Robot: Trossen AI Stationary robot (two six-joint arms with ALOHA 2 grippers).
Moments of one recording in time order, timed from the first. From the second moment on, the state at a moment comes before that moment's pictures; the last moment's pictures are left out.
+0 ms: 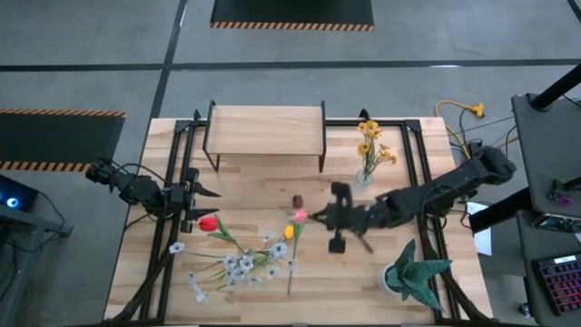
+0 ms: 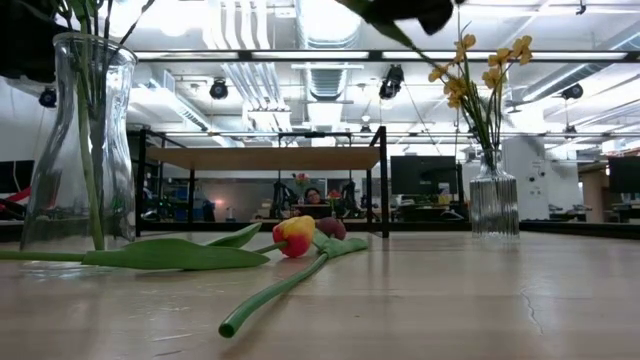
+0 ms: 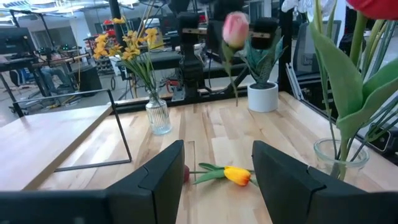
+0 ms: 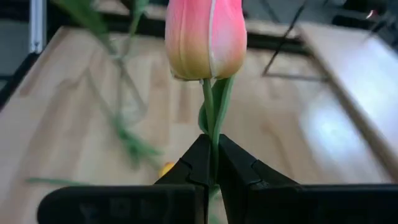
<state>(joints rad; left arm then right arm) -0.47 0.04 0.18 -0.23 -0.43 0.10 0.37 1.43 1.03 -0.16 0.46 0.12</state>
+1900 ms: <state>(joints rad) -0.47 0.04 0.18 -0.22 -0.46 0.04 0.06 0.89 0.60 0.26 0.76 -0.44</state>
